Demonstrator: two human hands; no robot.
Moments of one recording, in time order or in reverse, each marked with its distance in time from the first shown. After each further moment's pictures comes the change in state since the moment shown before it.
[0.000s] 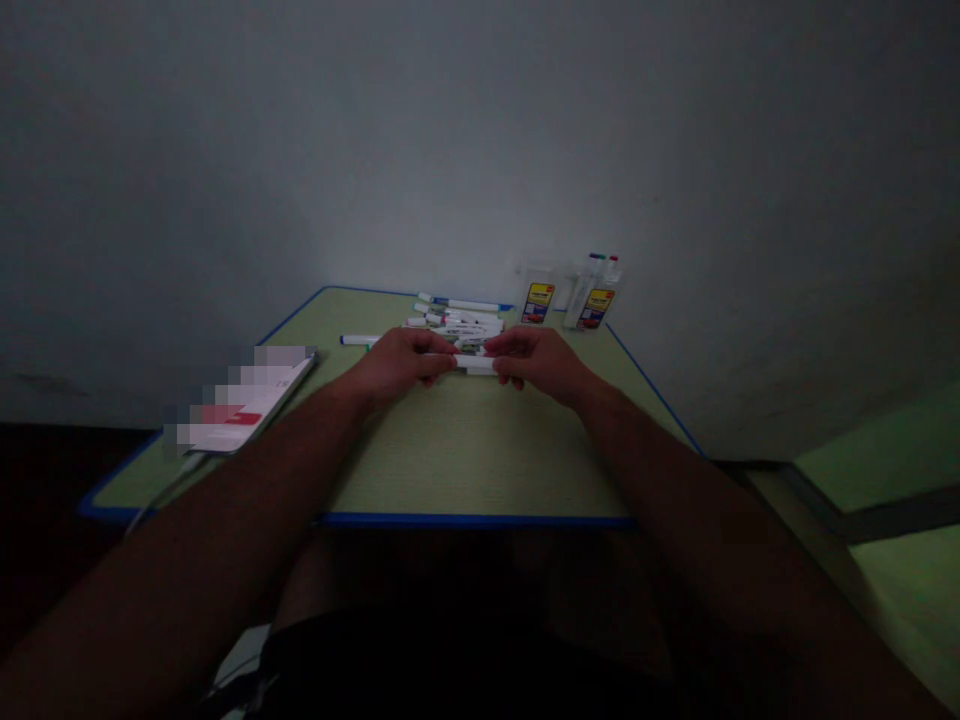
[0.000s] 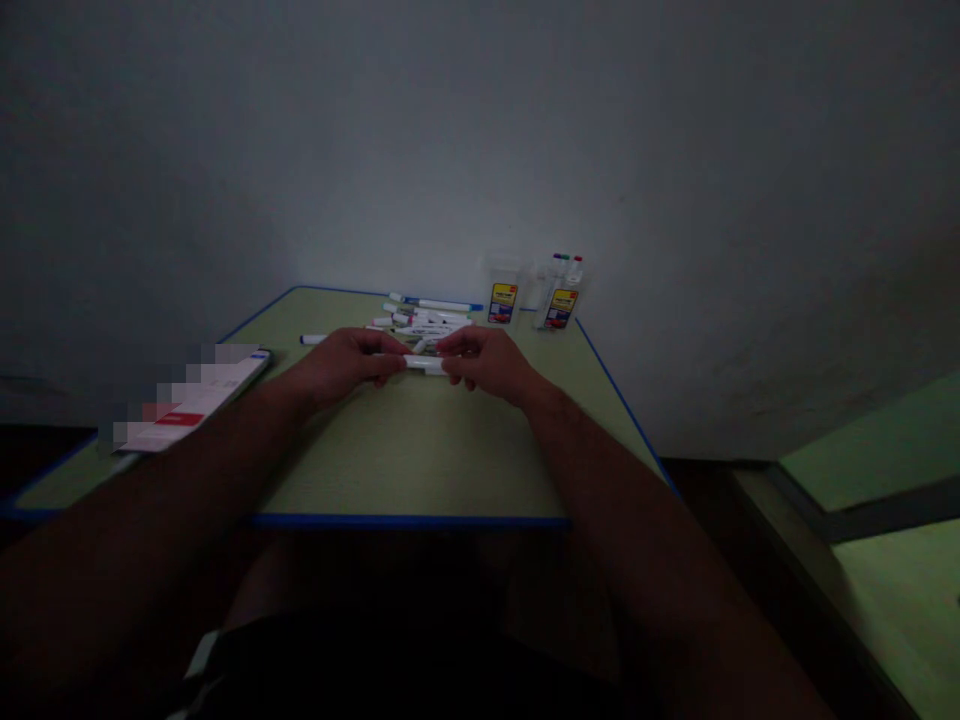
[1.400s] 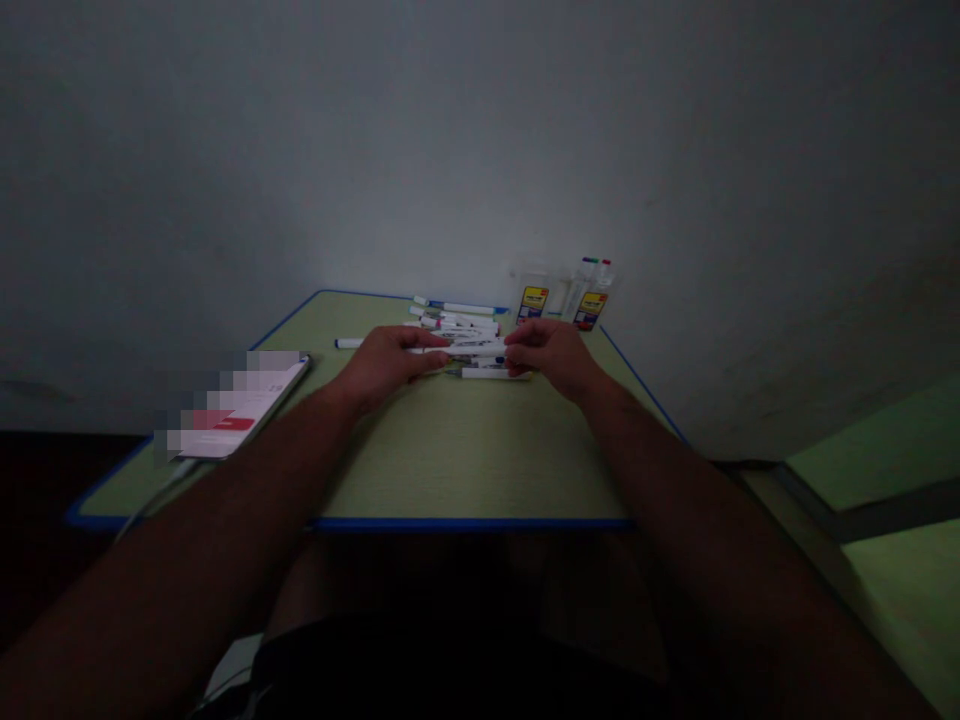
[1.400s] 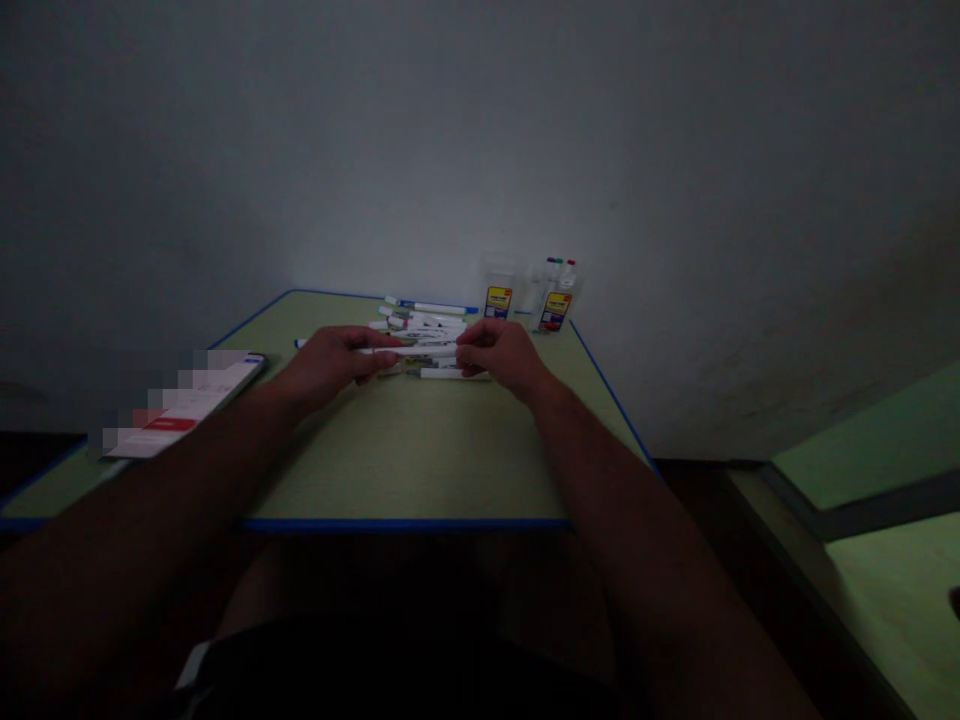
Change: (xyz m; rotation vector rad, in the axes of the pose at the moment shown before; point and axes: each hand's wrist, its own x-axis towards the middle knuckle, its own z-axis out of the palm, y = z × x) left_hand -0.002 0.000 -0.003 0.030 0.148 0.031; right_hand 0.003 0.006 -0.017 0.140 0.161 0.027
